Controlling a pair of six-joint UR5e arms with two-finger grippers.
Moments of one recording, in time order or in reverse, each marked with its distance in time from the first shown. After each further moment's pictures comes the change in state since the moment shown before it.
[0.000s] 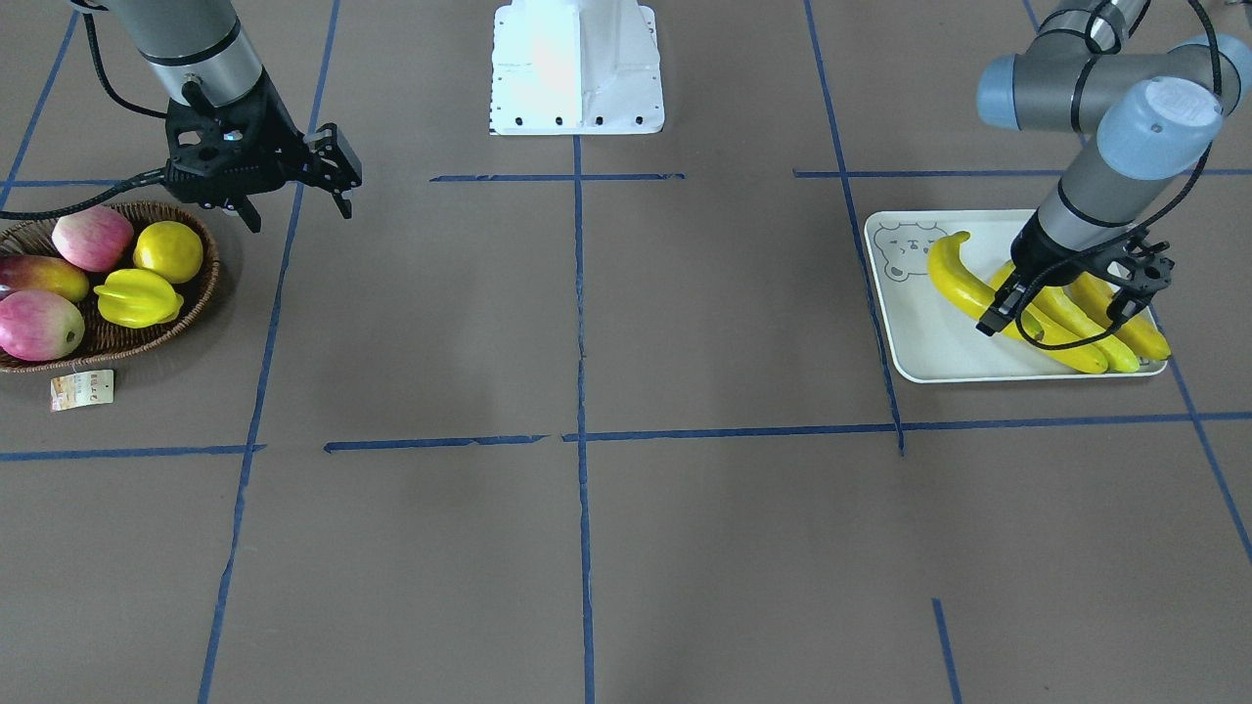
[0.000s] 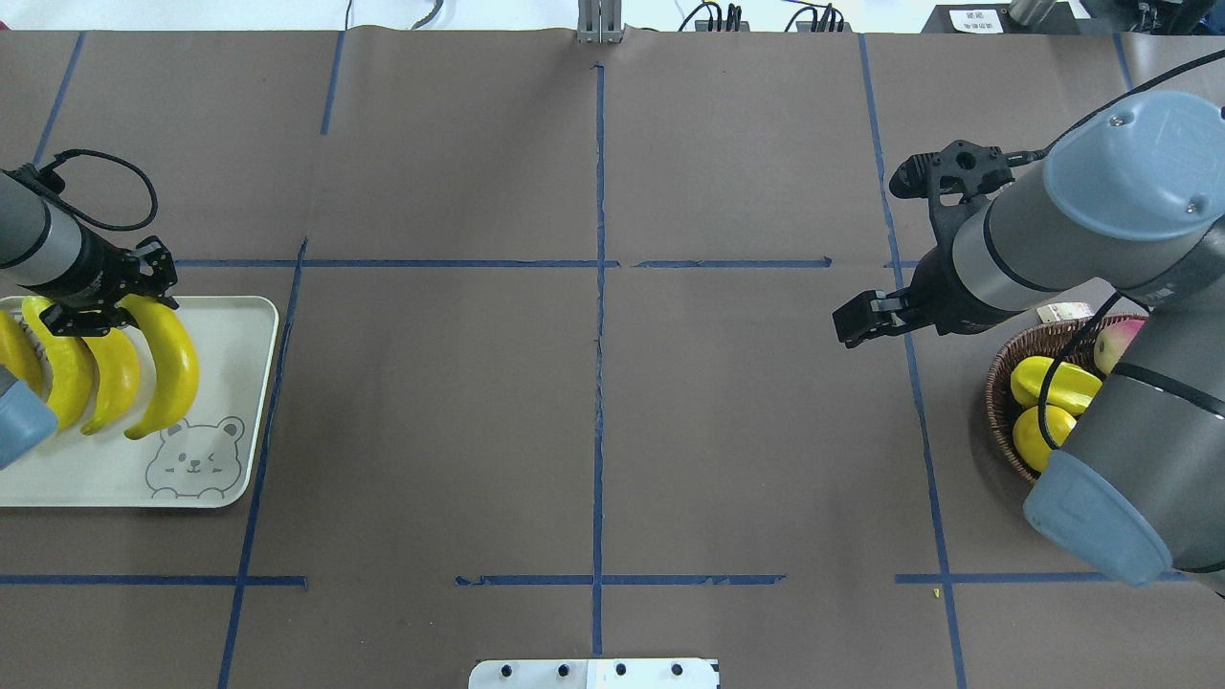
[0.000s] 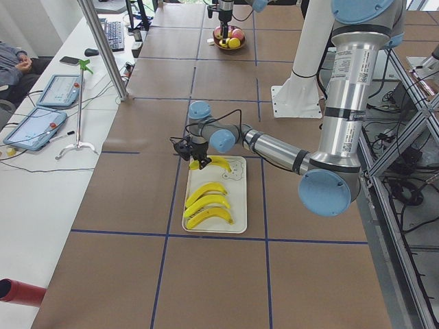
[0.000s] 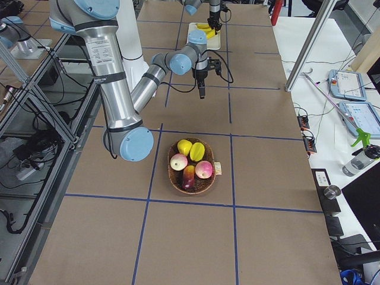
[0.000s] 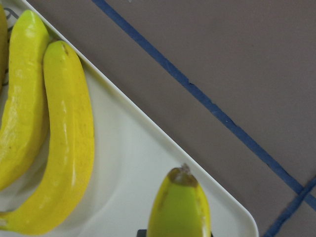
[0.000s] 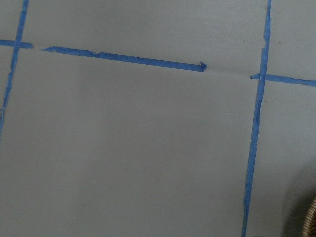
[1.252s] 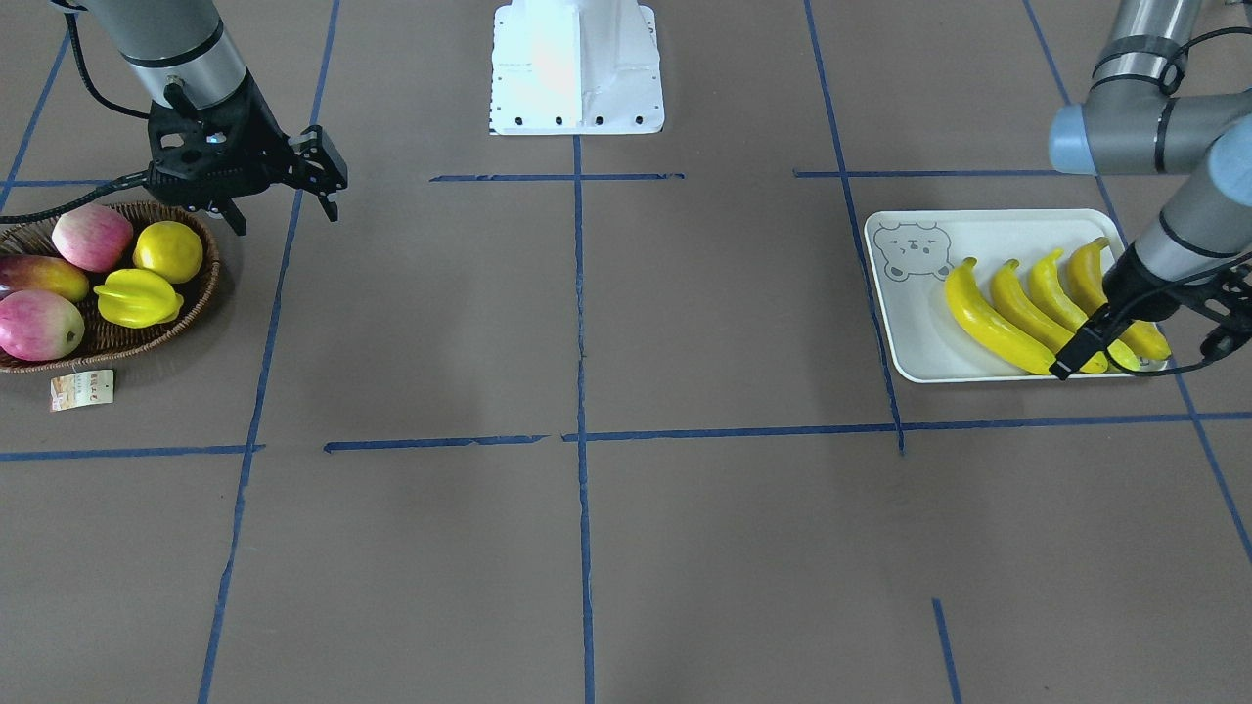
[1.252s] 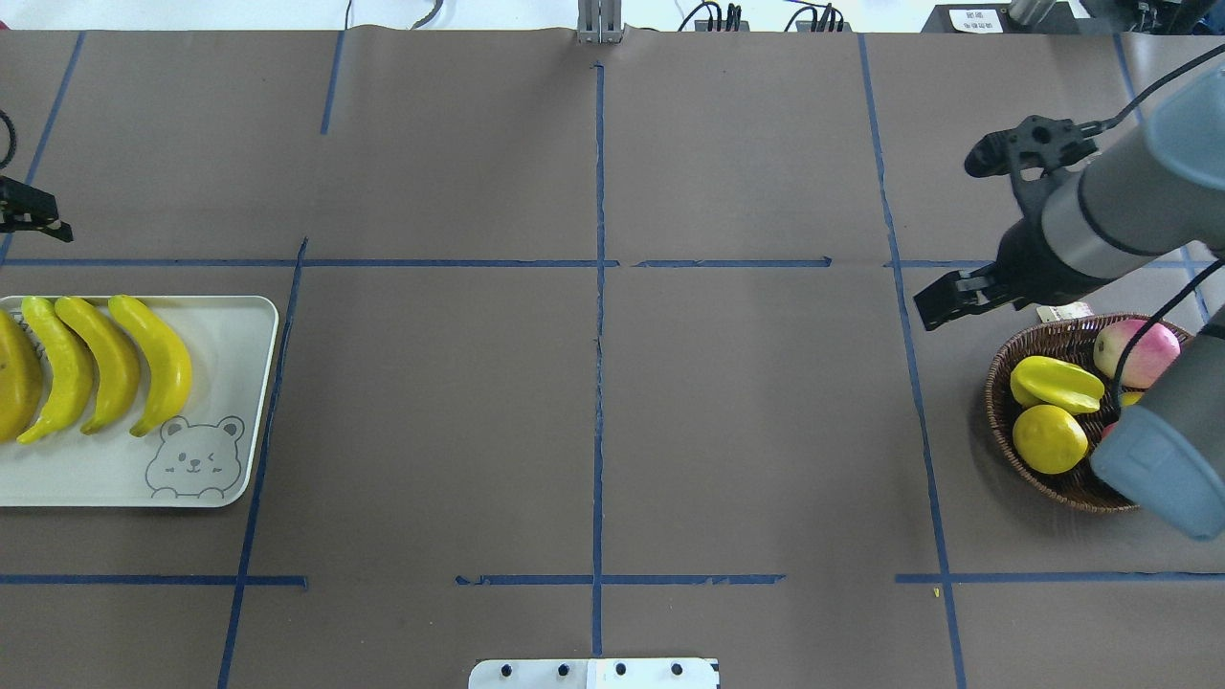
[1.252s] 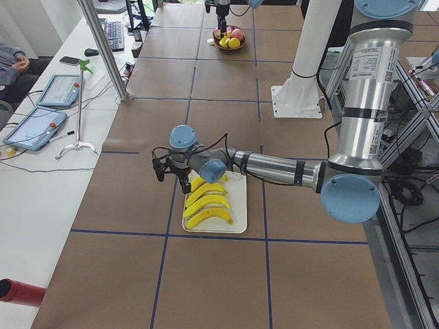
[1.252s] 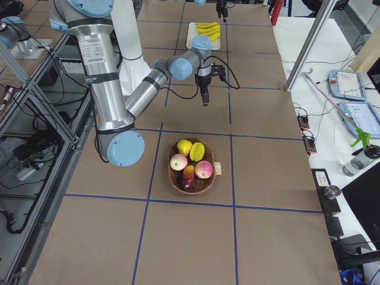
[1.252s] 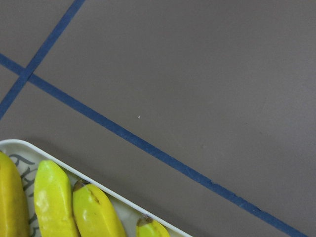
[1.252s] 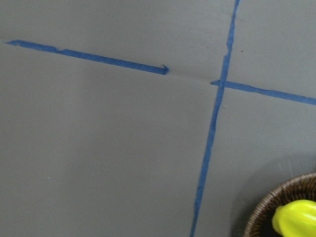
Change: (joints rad) left arm -0.298 0.045 0.144 -0.185 -0.224 0.651; right arm 0.142 -0.110 -0.001 -0.005 0.077 -0.244
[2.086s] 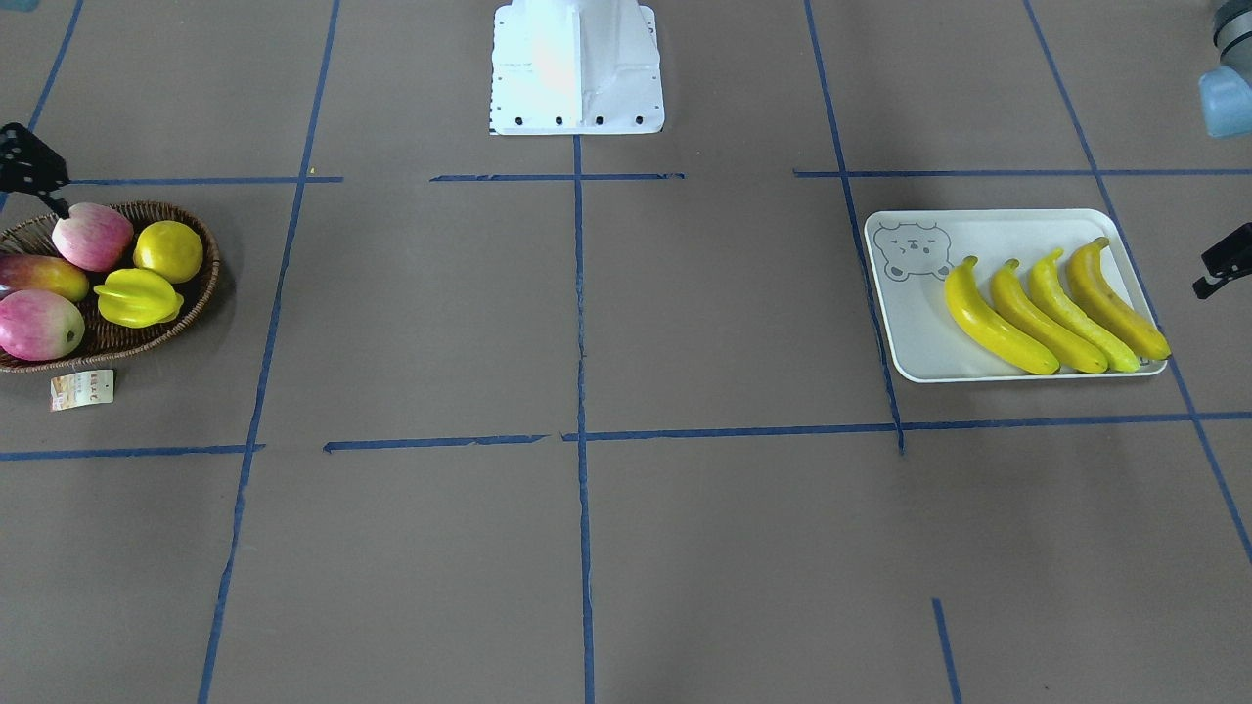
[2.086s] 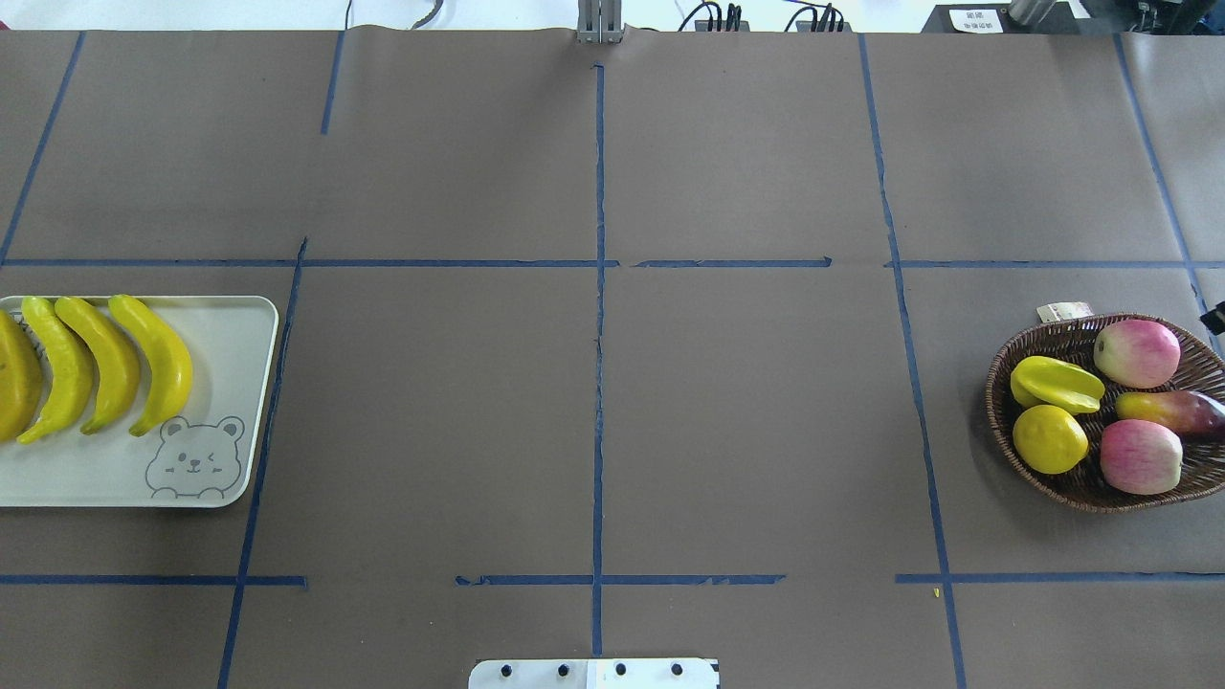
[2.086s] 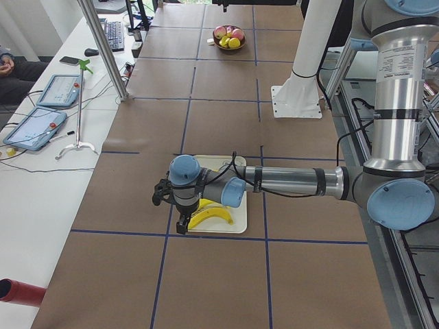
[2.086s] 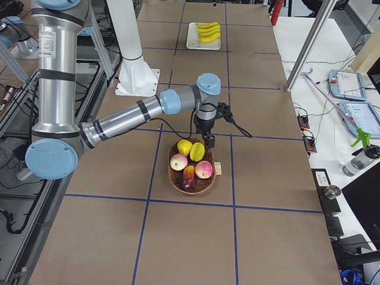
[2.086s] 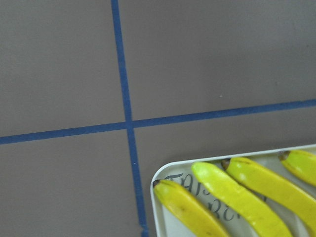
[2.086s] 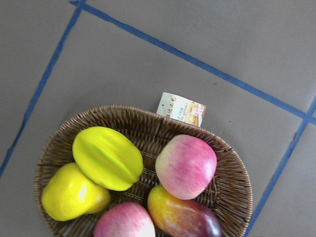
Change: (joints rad) left arm -0.242 0.095 -0.038 0.343 -0.039 0.997; right arm 0.416 -0.269 -0.119 0.002 0.206 -0.763
